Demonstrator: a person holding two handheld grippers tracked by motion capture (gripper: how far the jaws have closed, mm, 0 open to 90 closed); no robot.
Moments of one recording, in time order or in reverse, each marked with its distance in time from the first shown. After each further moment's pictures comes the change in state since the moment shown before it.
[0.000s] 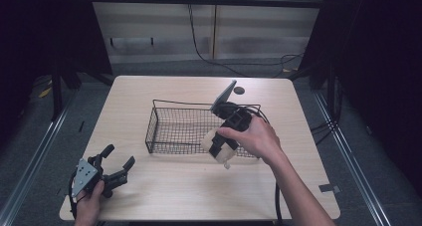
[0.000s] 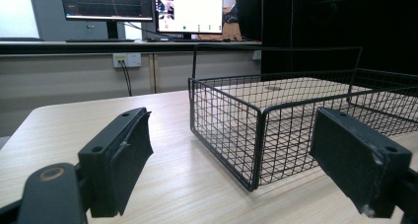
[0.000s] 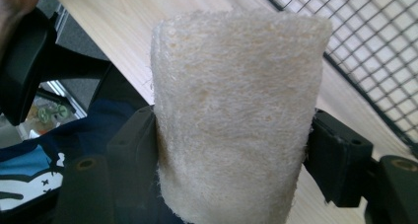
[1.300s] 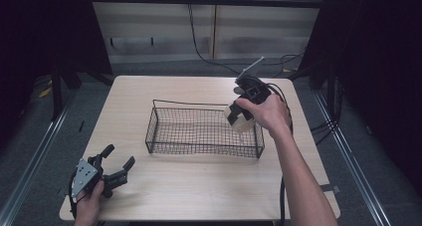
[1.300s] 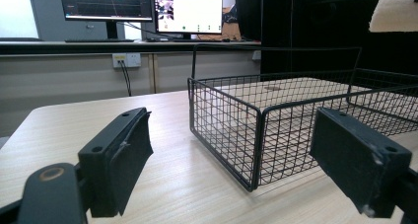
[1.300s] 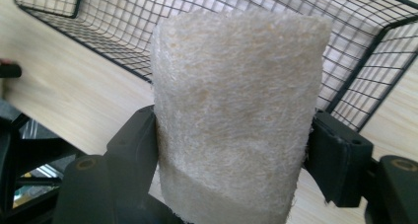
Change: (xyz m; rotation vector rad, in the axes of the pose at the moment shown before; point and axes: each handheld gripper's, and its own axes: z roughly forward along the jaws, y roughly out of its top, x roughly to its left) left arm 0.000 0.000 0.000 -0.002 -0.001 -0.003; right arm -0.068 0.014 -0.044 -0.123 -0.130 0.312
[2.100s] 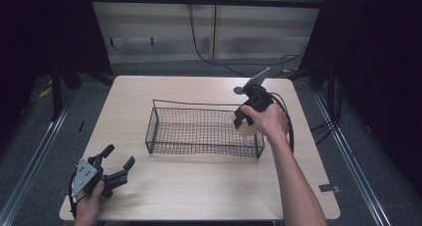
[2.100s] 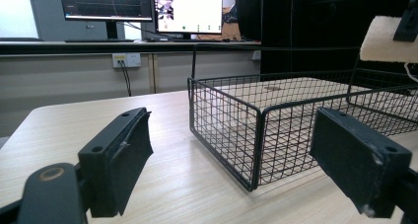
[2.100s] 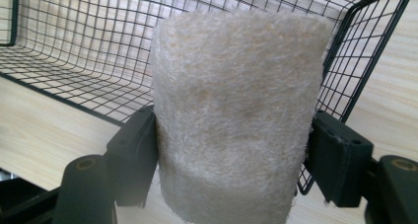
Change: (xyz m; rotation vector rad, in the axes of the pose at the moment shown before) left arm 0.000 0.000 0.000 0.003 -0.001 0.004; right arm -0.031 -0.002 0.034 -0.019 -0.064 0.127
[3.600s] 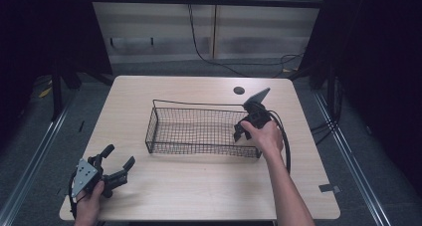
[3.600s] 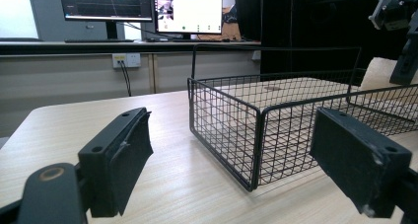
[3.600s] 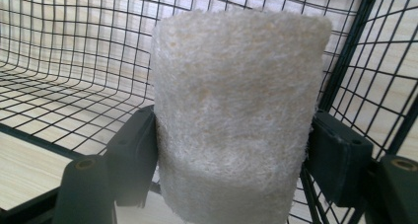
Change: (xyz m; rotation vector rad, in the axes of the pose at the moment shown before) left arm -0.001 0.000 0.000 -0.004 -0.001 -0.005; right arm -0.018 -0.016 0.056 0.019 0.020 0.084
